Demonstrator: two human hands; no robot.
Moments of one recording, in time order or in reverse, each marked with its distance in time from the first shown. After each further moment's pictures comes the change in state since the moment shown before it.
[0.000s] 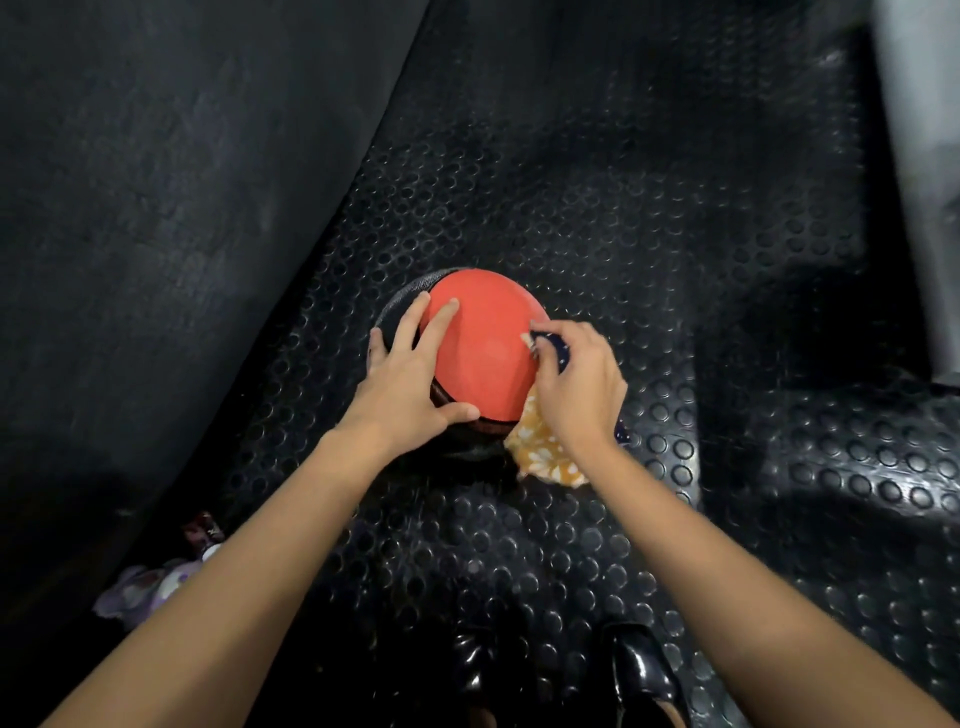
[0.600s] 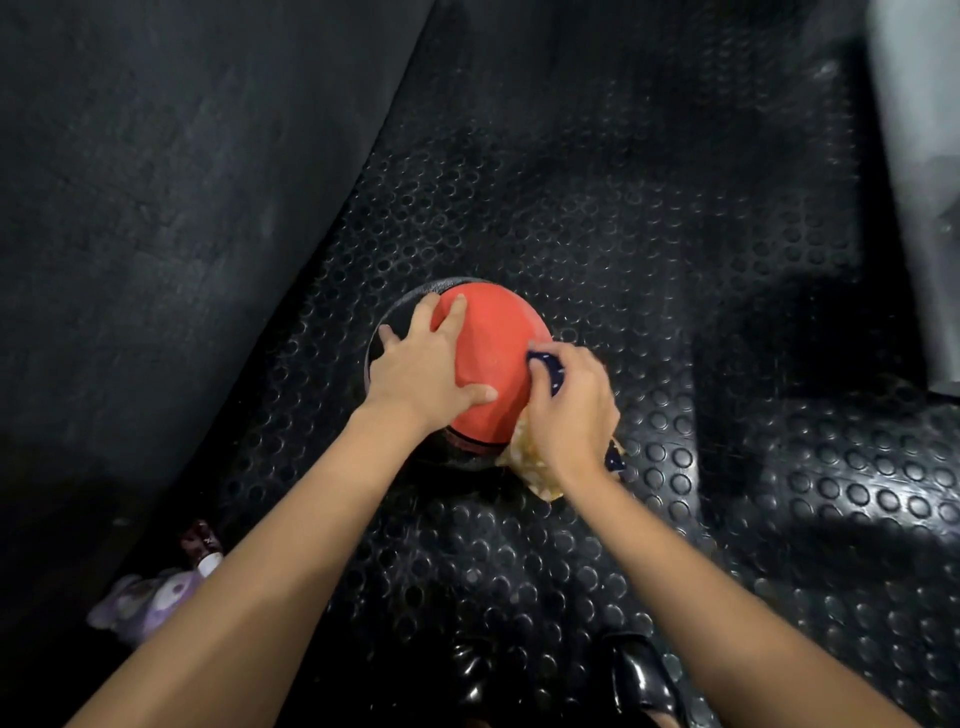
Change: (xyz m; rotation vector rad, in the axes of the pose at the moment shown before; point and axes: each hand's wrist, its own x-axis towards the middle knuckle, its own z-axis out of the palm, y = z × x) left_hand 0.011 0.036 -0.018 0.223 -0.090 -0.114; right_hand -0.016 -0.007 0.004 0.029 -0.001 0.075
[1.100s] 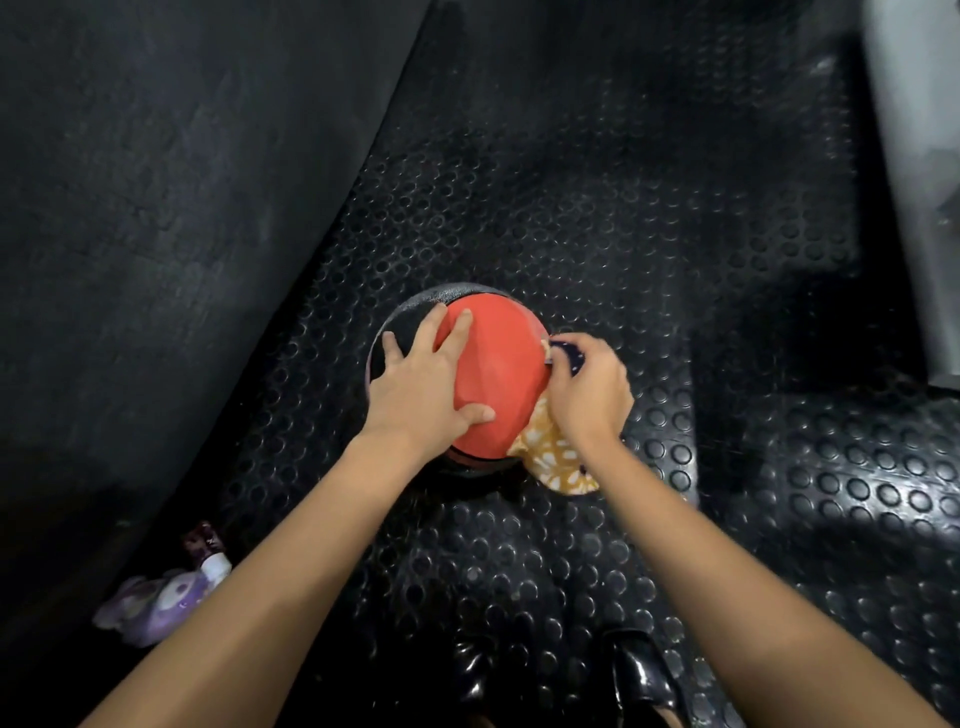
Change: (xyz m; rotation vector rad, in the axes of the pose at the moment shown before) left_hand -0.018 0.003 0.010 0.025 0.017 0.031; right_hand 0.025 0.015 -0.005 -0.034 -0.010 0.121
